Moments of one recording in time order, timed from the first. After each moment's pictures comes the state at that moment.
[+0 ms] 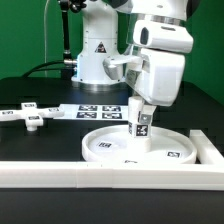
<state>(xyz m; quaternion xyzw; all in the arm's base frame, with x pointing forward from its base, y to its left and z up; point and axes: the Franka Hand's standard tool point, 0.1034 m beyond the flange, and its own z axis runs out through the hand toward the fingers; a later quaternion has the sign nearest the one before) 0.559 0.040 0.061 0.73 0.68 -0.02 0.07</state>
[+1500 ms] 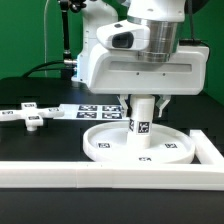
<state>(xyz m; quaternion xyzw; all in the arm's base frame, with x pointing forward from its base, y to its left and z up) 0.544 0.042 0.059 1.00 0.07 -0.05 0.03</state>
